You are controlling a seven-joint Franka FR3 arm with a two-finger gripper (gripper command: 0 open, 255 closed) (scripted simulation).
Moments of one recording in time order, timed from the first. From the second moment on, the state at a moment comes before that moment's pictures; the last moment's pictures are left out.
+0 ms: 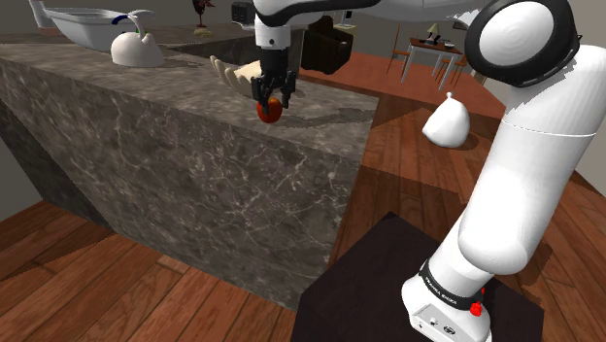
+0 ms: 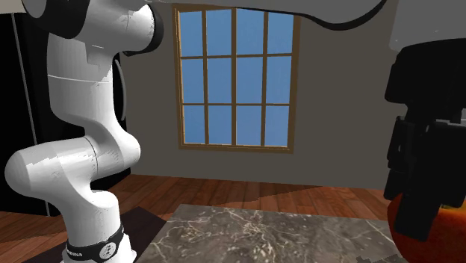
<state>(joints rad) 0.03 0.19 0.14 -1.57 -0.06 1.67 0.16</state>
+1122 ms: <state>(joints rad) 0.03 0.22 0.14 -1.38 -0.06 1.50 0.15</state>
